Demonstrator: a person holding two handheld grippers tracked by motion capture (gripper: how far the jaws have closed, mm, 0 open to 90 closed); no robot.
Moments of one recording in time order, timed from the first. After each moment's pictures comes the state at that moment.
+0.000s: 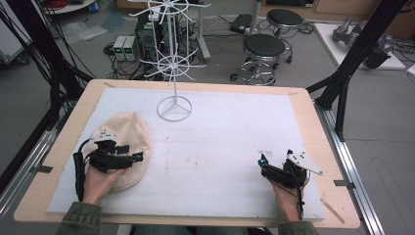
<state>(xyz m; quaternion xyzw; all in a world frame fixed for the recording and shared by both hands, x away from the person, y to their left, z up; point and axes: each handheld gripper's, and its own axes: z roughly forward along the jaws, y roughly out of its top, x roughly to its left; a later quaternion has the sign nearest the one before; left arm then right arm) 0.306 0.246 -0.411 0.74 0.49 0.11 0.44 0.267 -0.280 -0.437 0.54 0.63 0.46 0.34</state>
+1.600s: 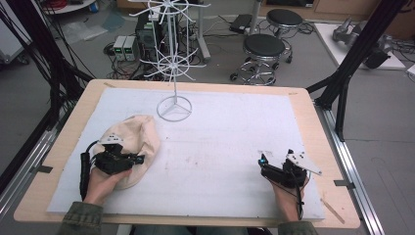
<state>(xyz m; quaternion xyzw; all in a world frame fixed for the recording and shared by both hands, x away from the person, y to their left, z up) 0.304 0.238 -0.420 0.78 0.45 0.08 0.43 0.266 -0.279 -0.436 0.53 0.63 0.45 0.35</state>
